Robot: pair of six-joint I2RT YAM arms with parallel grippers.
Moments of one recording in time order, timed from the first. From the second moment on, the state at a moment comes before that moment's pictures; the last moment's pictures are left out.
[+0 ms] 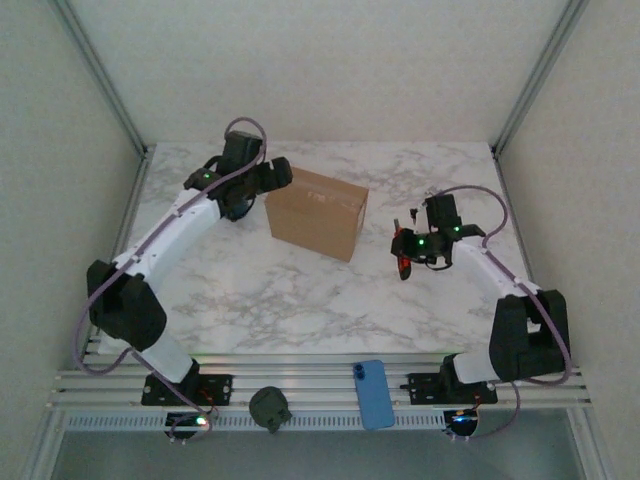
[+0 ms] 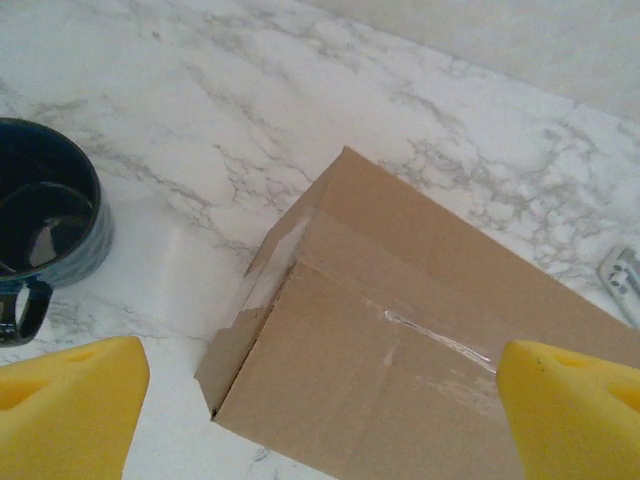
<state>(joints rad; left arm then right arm) -0.38 1.62 1.52 -0.61 -0.09 -0.60 0.19 1.43 0.90 -0.53 -0.36 0.35</state>
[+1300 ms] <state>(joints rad) -0.36 1.55 1.41 -0.59 -0.04 -0.60 0.11 1.72 0.96 -0.53 -0.28 0.43</state>
